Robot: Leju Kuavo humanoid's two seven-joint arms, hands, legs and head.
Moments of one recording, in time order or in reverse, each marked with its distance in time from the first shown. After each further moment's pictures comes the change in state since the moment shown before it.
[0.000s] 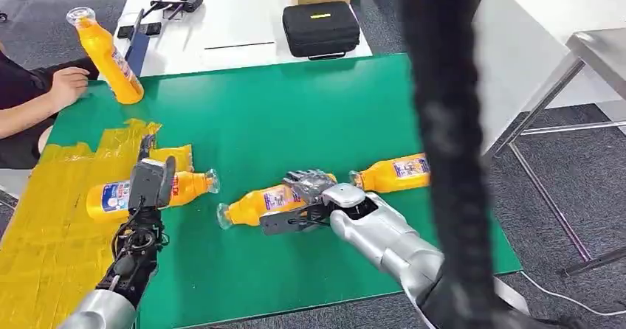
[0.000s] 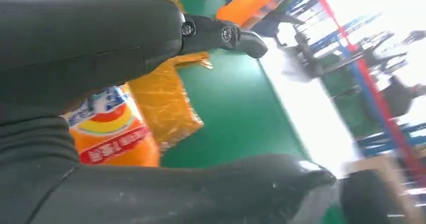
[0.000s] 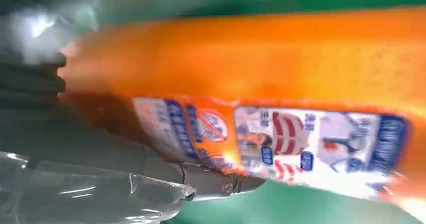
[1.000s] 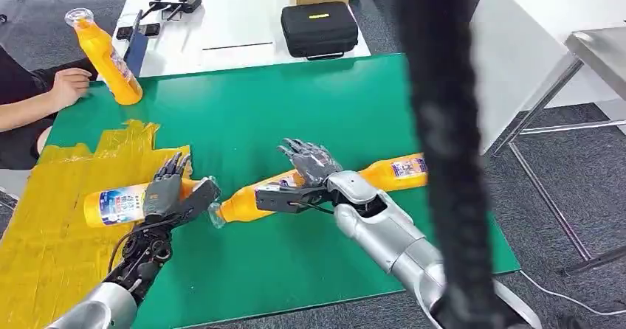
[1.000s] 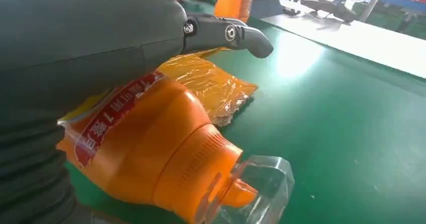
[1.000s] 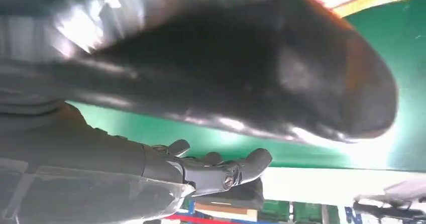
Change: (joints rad) left arm -0.101 0.013 -0.075 0.316 -0.652 0.099 0.284; right arm 0.081 -0.045 -0.156 -0.324 0.026 -0.138 0.021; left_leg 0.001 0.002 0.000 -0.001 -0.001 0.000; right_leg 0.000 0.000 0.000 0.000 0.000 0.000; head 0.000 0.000
